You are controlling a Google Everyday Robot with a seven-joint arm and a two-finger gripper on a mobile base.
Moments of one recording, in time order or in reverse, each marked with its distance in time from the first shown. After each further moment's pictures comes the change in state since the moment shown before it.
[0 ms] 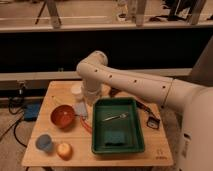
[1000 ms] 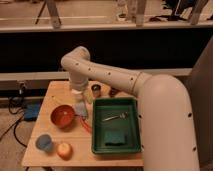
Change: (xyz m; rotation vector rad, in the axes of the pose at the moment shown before) arm 0.013 -0.087 0.038 -0.056 0.031 -0.067
